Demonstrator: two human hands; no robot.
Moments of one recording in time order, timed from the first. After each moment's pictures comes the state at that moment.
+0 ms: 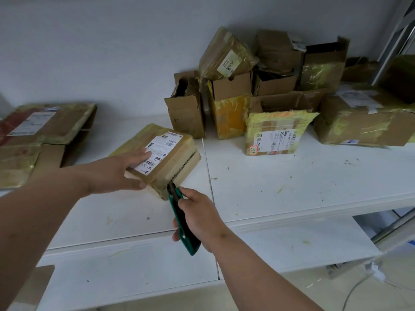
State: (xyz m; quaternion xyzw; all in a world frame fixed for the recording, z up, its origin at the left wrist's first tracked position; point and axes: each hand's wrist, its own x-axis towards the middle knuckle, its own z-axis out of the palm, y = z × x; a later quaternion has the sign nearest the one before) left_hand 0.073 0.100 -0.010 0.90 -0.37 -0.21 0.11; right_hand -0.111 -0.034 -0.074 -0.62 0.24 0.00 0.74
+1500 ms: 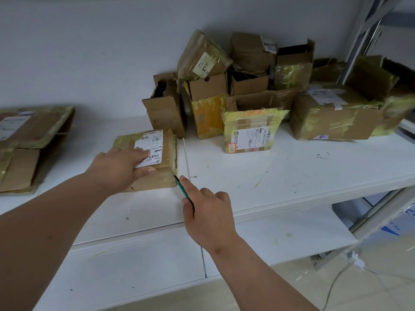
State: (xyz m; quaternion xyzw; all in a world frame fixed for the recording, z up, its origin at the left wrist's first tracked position) left_hand 0.040 0.041 -0.025 0.93 -0.36 0.00 -0.07; right_hand -0.144 -0.071 -0.120 -0.92 0.19 -0.30 0.17
